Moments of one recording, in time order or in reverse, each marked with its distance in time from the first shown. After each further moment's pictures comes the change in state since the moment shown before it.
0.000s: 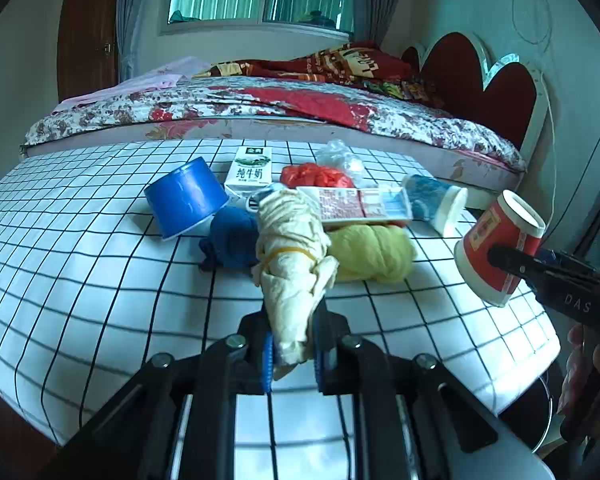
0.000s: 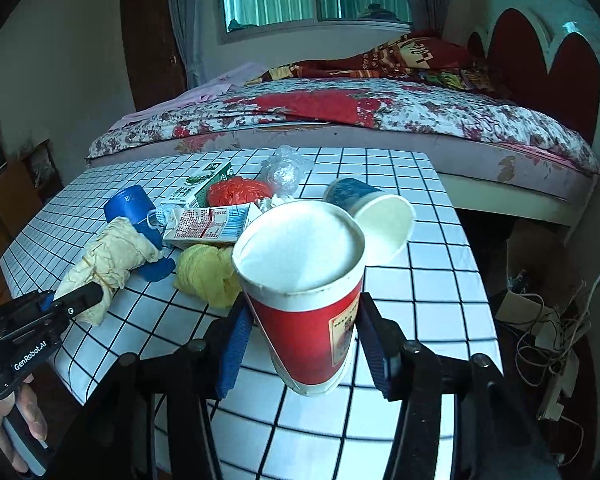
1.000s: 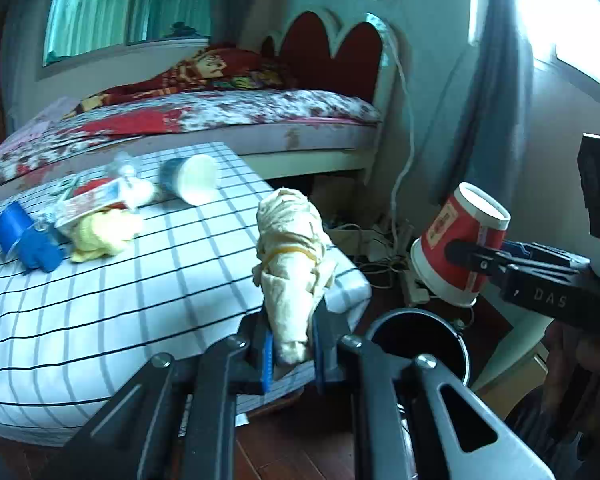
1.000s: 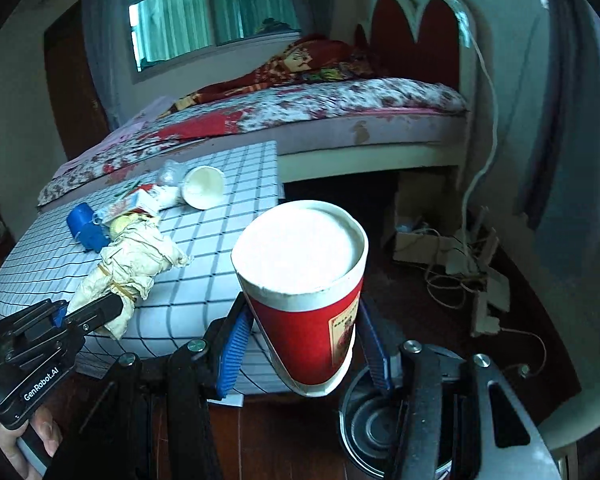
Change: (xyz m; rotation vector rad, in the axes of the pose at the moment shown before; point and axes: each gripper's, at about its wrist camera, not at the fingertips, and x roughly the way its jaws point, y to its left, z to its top) left arm -0.057 -0.197 -0.062 0.265 0.003 -0.352; right arm -0.172 -0.126 -0.115 0.235 -0.040 -0.247
